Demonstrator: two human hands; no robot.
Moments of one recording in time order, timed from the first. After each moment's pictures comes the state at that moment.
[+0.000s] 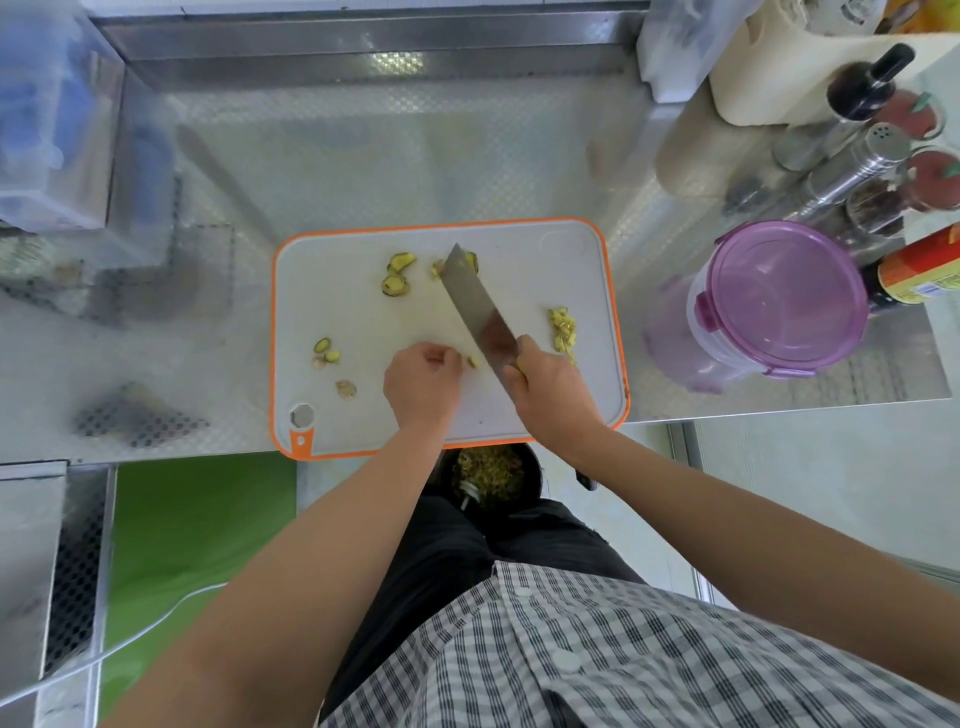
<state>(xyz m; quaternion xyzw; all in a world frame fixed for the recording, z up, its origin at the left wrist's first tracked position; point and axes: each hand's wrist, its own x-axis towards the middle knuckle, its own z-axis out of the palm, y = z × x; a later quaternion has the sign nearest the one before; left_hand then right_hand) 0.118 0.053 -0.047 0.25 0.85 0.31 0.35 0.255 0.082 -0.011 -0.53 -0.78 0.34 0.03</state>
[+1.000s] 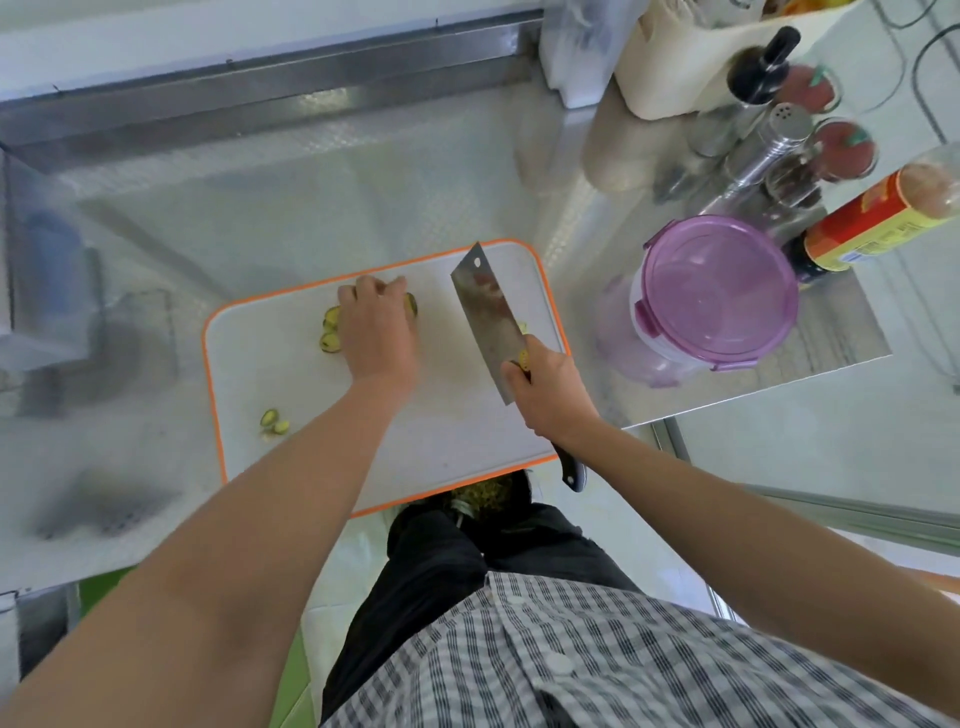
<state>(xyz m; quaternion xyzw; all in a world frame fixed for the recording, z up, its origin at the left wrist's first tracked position) 0.096 0.153 -0.044 0.60 0.79 0.12 0.07 0.287 0.124 -0.018 -0.64 -0.65 0.40 0.08</state>
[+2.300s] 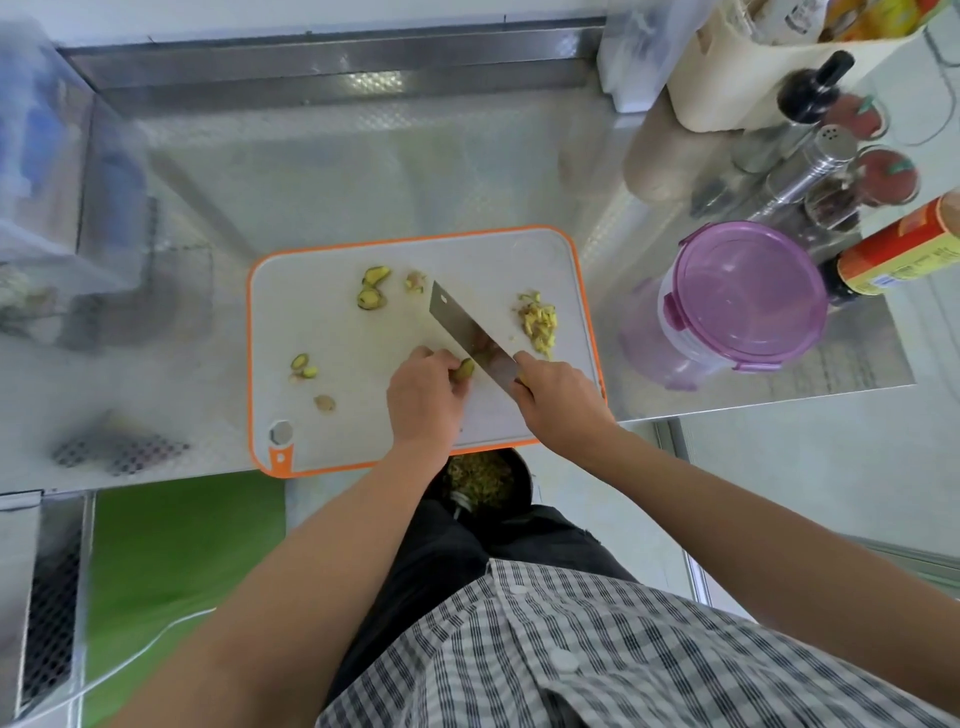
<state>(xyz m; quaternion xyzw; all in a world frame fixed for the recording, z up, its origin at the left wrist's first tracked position) 0.133 0.051 -0.050 0.51 0.81 0.18 0.21 0.285 0.089 -0.001 -0.51 -0.81 0.27 -0.07</state>
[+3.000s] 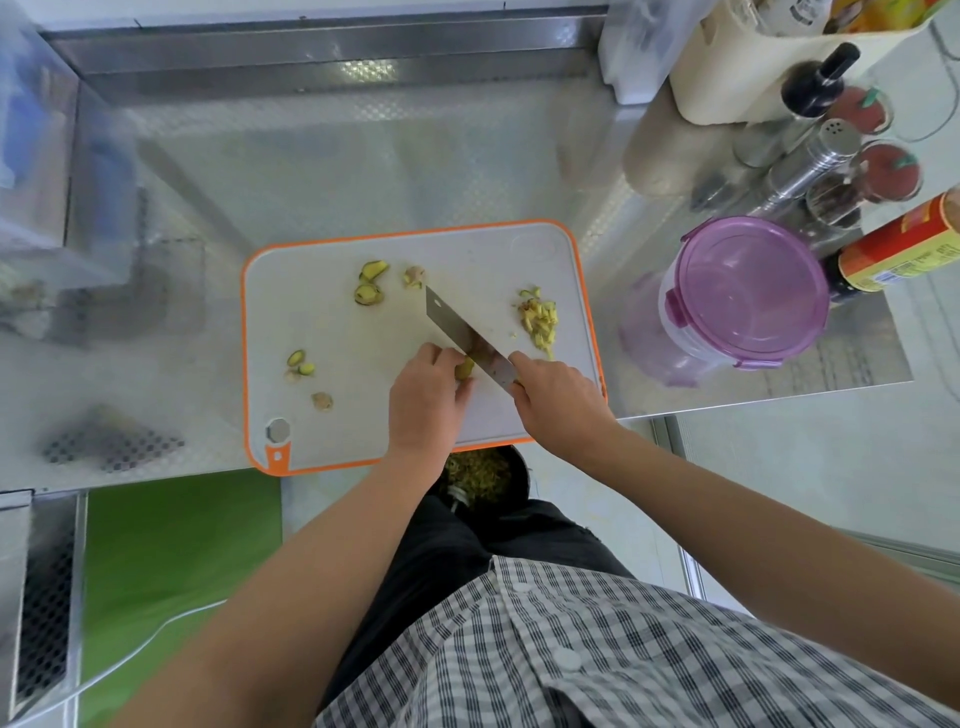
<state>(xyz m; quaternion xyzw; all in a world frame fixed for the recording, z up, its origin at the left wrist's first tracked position) 0.133 0.042 -0.048 0.60 0.76 0.20 0.16 0.281 0.087 0.003 -0.49 -0.83 0.24 -0.11</state>
